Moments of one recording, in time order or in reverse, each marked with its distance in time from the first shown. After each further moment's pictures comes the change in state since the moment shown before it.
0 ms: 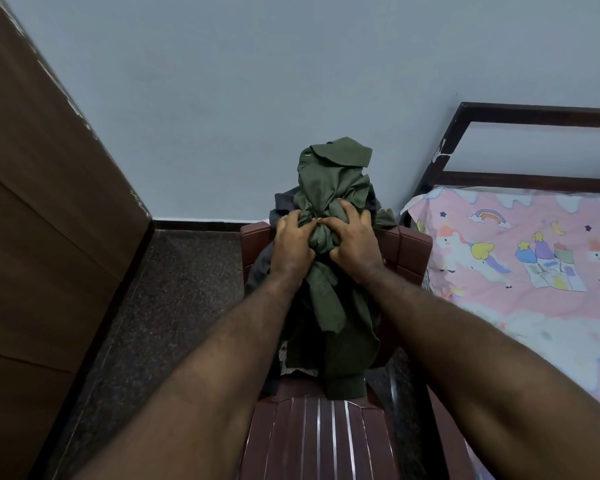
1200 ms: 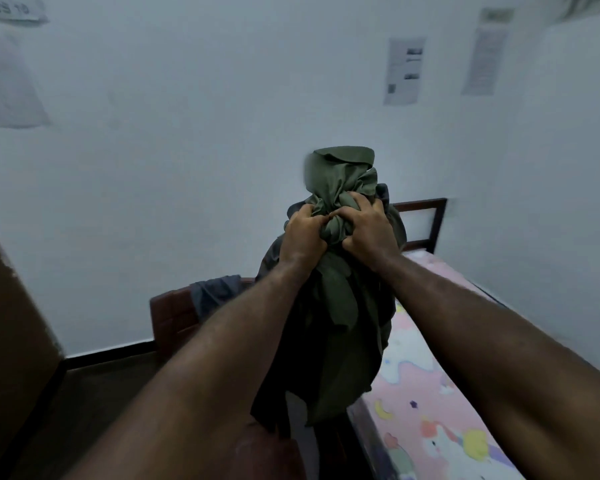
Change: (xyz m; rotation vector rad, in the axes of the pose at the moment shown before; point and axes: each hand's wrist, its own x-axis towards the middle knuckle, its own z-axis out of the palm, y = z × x) left_hand -0.201 0.398 -0.117 -0.181 0.171 0.588; right_hand -0.302 0.010 -0.390 -0.258 0.521 0.040
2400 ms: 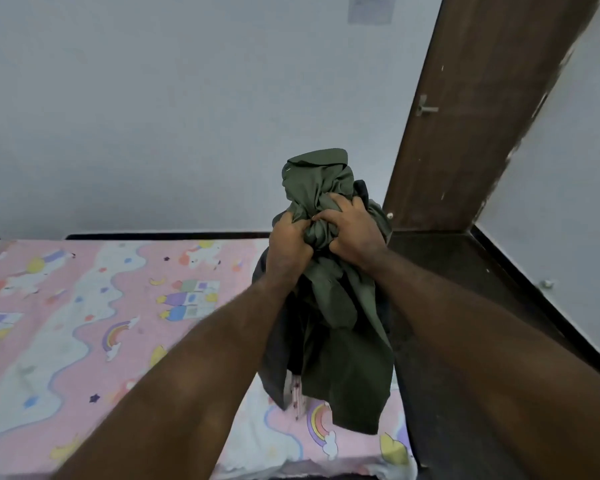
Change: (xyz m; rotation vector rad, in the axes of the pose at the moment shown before) left_hand -0.281 0.520 0.224 -0.843 -0.792 0.591; right_hand -0.500 0.178 -0.370 -0.751 0.035 1.059
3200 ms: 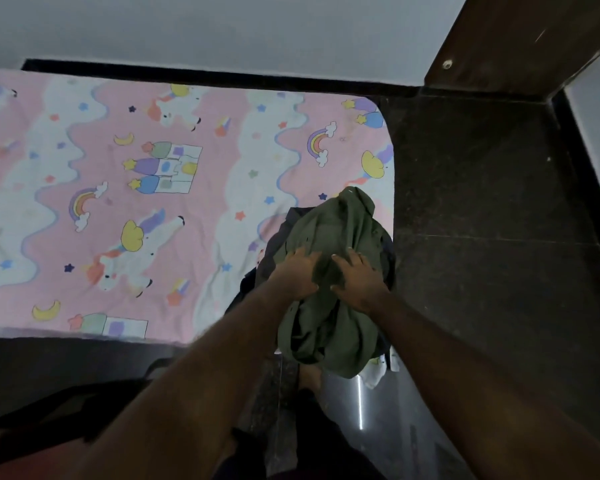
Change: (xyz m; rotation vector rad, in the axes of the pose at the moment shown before) left_hand -0.125 -0.123 0.222 0.259 -1.068 -0.310; right_hand -0.172 0.144 0.238 0.065 -0.963 0.299
